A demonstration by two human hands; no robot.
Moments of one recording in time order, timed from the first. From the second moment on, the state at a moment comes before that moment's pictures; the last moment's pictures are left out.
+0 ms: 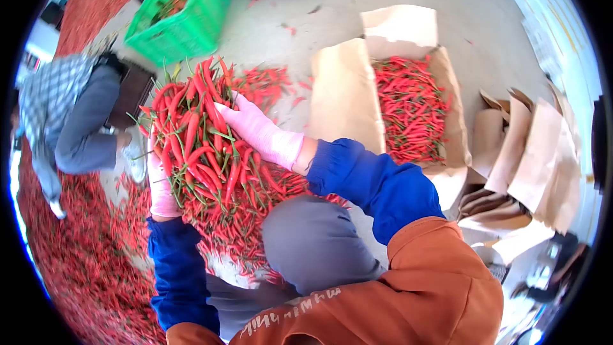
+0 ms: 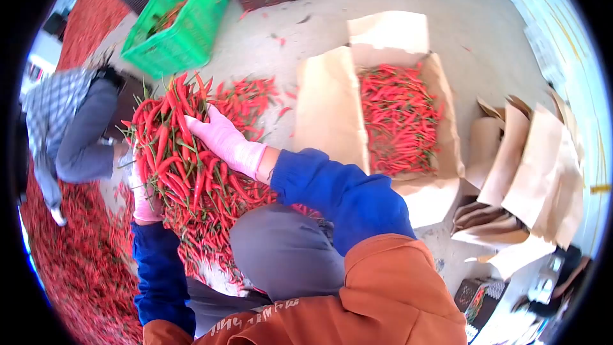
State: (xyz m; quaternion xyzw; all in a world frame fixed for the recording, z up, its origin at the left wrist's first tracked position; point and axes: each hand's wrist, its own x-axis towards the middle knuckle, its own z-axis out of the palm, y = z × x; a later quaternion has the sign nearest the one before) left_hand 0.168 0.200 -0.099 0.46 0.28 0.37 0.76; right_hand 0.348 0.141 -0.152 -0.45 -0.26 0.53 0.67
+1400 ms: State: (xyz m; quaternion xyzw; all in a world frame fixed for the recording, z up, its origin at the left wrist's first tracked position) left_hand 0.531 -0.018 -0.248 0.96 -0.14 -0.18 0.15; right_hand 0.652 -0.150 -0.296 -0.94 -0.22 0.07 0.24
